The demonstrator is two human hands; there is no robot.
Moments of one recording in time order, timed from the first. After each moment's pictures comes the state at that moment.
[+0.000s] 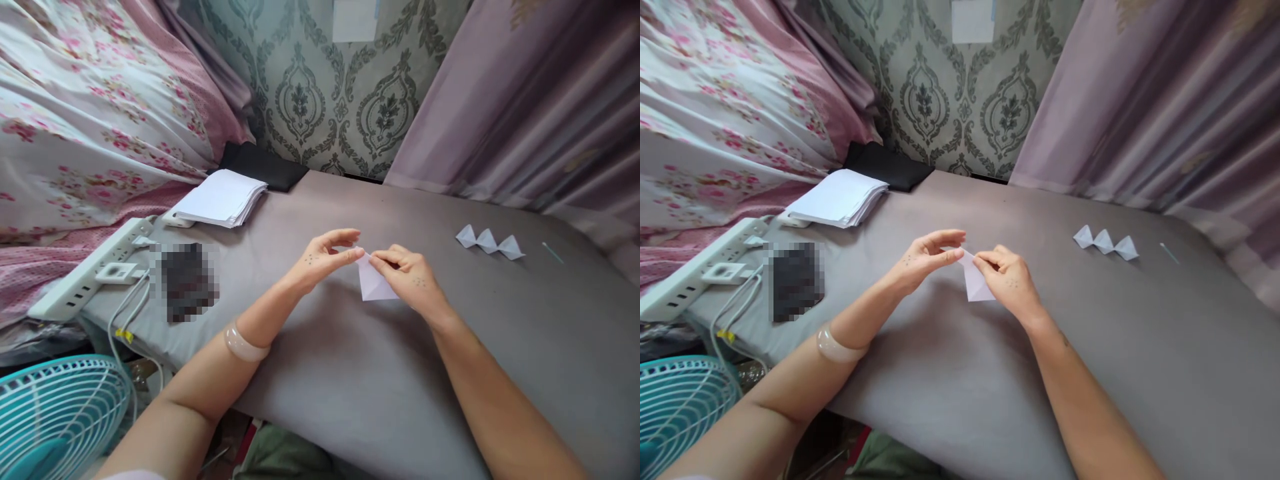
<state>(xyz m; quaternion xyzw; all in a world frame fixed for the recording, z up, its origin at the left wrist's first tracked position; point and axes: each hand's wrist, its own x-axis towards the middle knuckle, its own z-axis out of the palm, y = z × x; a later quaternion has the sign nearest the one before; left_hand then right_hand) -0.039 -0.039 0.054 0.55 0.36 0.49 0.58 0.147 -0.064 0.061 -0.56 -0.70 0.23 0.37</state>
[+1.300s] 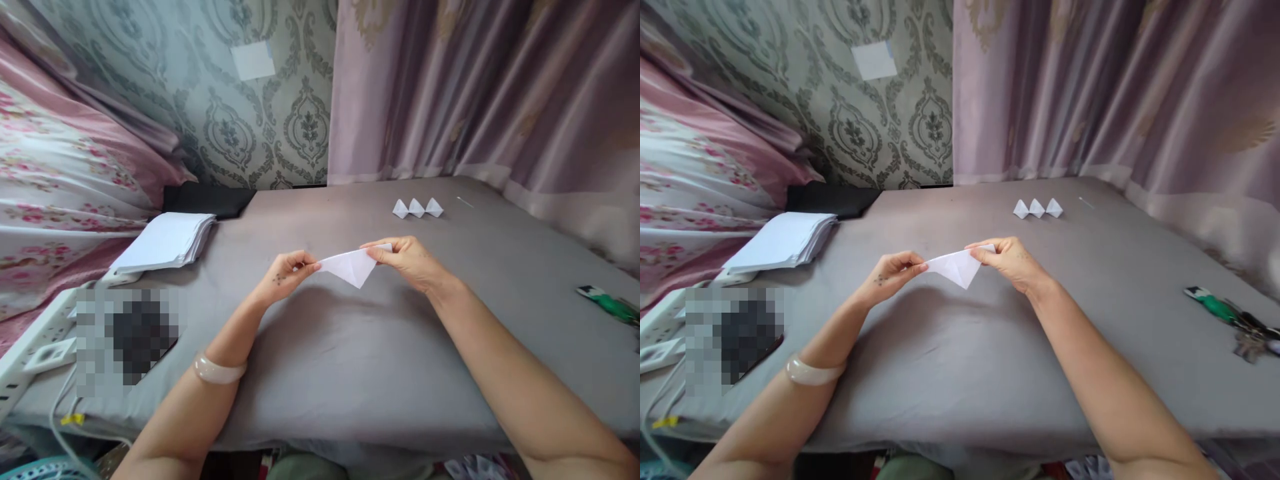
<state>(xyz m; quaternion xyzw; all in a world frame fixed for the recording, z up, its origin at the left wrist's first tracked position) -0.033 -0.041 0.033 0.78 0.32 0.32 0.43 0.225 -0.108 0.063 -0.55 -0.51 0.45 0.49</state>
